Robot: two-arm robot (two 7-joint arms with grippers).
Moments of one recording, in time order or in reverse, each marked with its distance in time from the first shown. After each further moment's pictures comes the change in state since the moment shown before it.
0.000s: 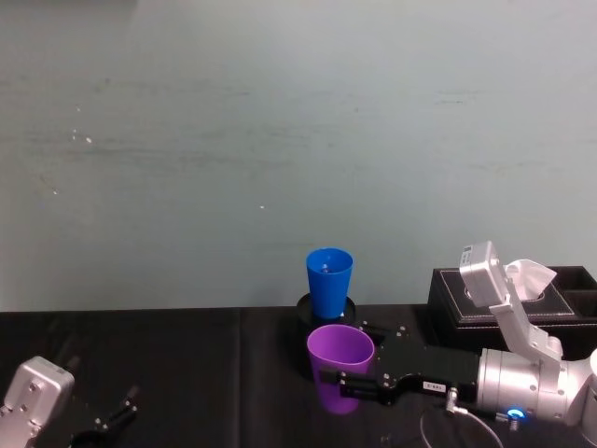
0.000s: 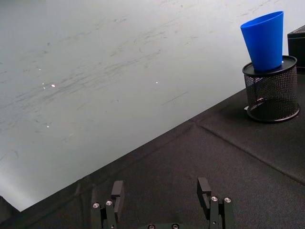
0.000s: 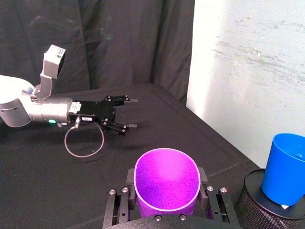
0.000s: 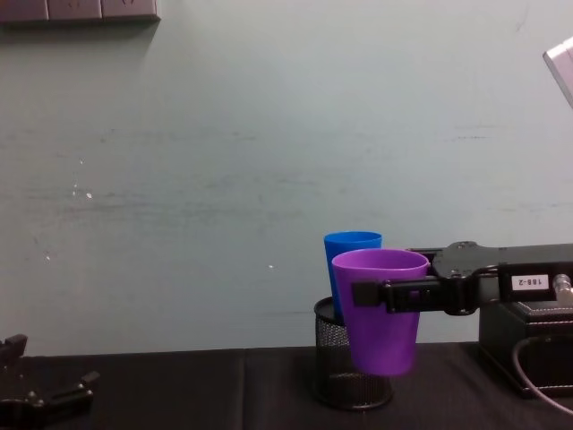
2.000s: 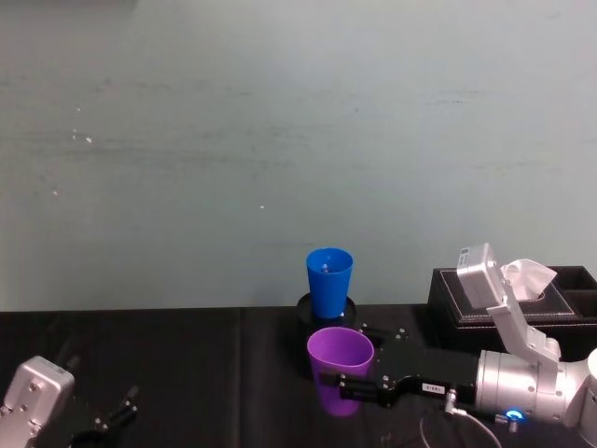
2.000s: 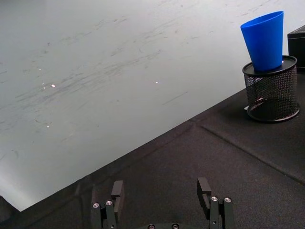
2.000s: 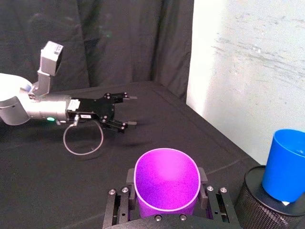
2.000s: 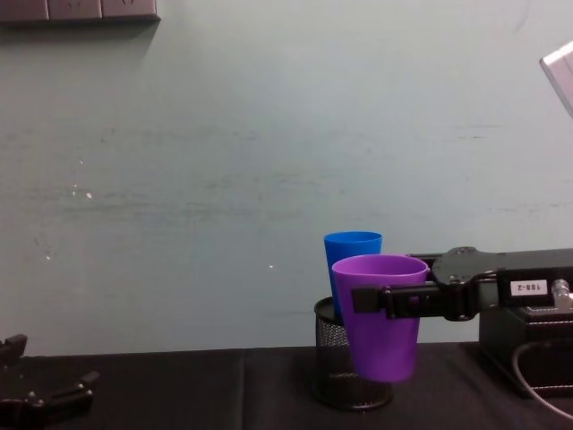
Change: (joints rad) left arm 0.000 0.000 0.000 0.000 0.000 0.000 0.000; right arm 0.005 -0.001 -0.010 0.011 0.000 0.001 -0.003
